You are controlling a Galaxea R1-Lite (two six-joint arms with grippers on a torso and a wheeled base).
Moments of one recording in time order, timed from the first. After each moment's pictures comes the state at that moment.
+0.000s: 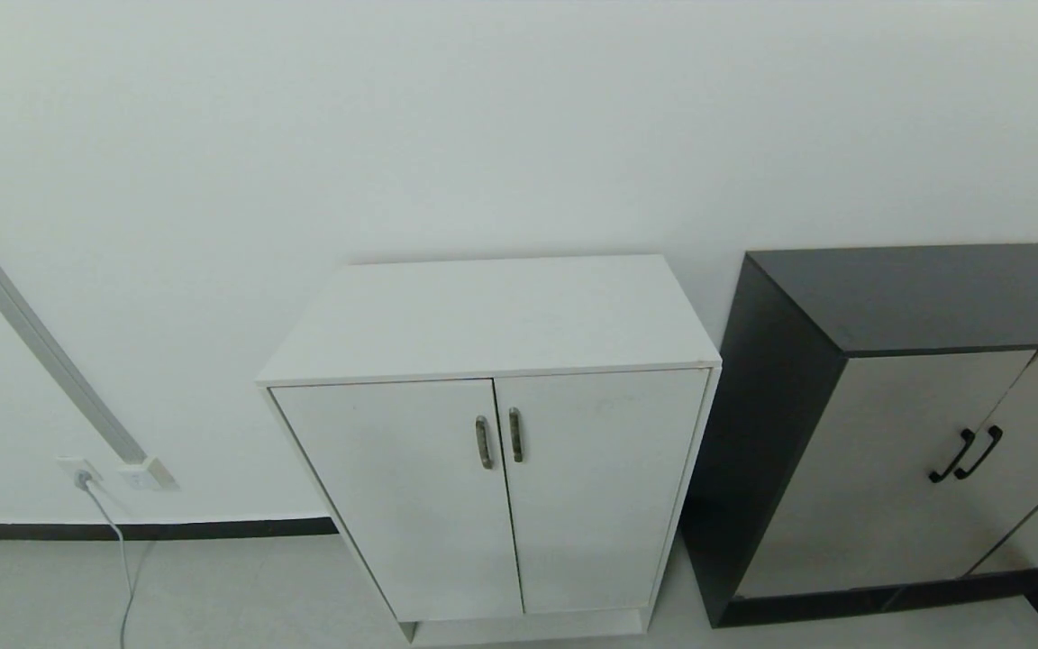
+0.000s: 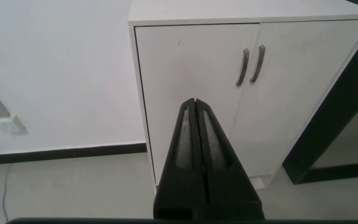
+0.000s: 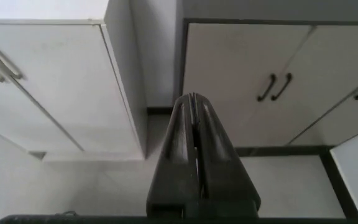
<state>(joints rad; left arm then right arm) 0.00 0.00 0.00 0.01 -0.01 0.00 0.08 0.52 -0.41 0.05 -0.07 -0.06</state>
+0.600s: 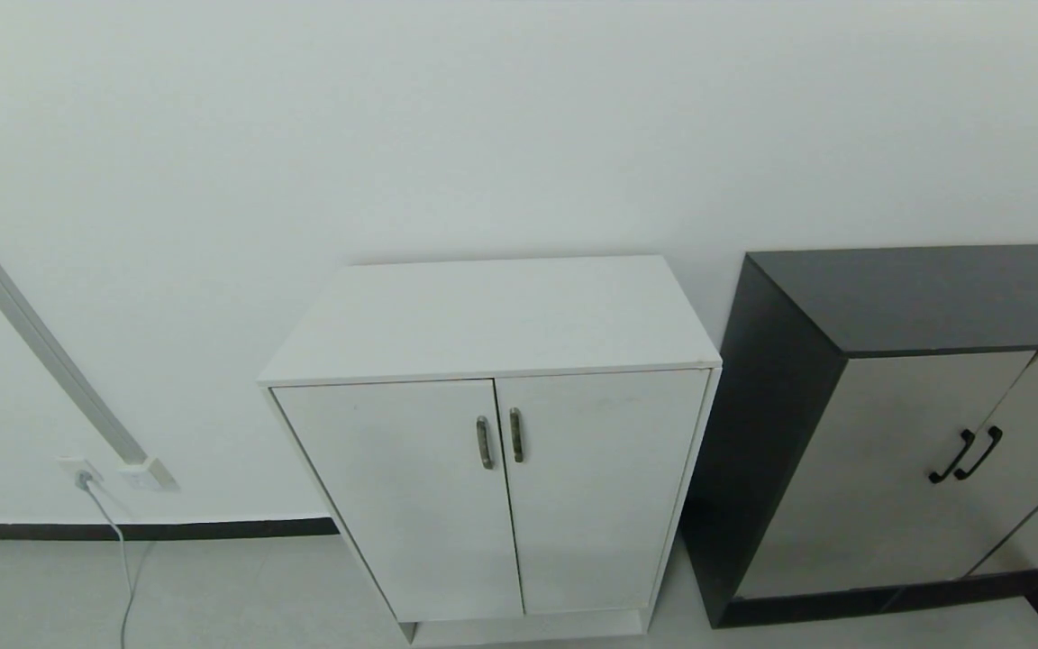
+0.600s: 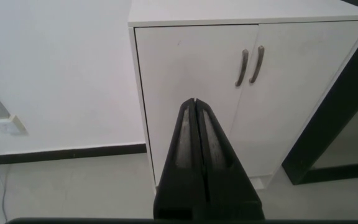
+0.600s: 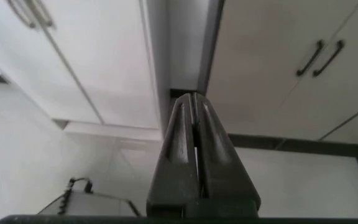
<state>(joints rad) 0.00 0.00 0.00 0.01 -0.01 0.00 0.08 0.31 -0.10 0.06 0.06 -0.05</state>
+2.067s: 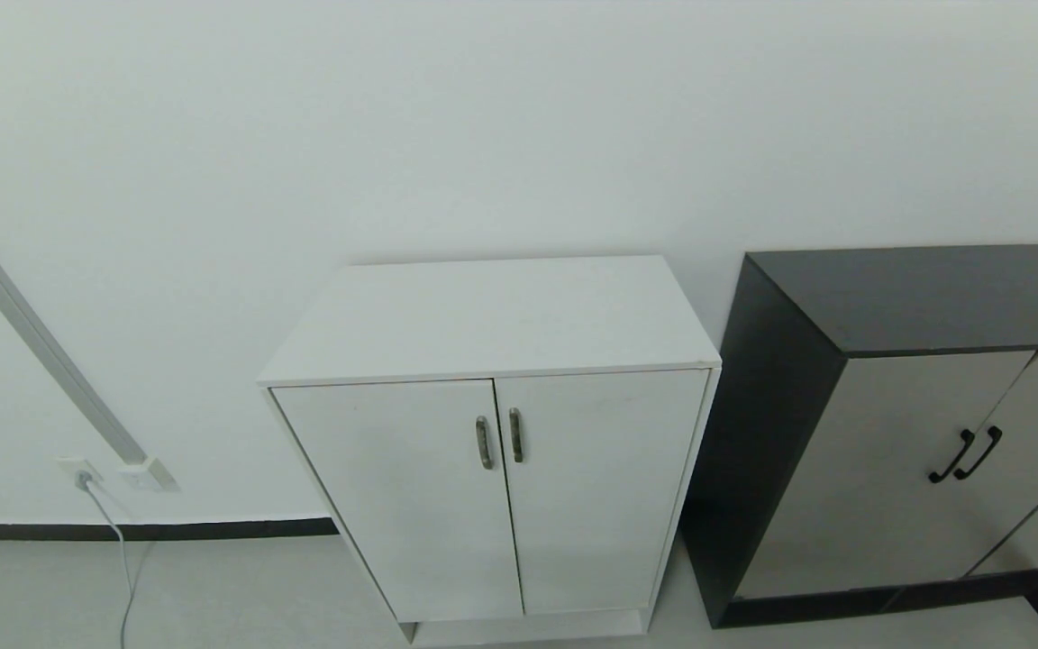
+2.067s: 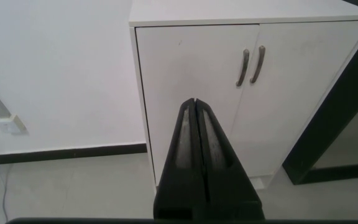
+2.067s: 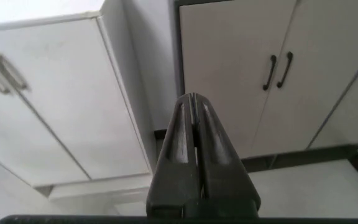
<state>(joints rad) 0.00 0.00 0.00 0.01 -0.01 0.00 0.00 0.01 0.00 -0.01 -0.07 0.08</state>
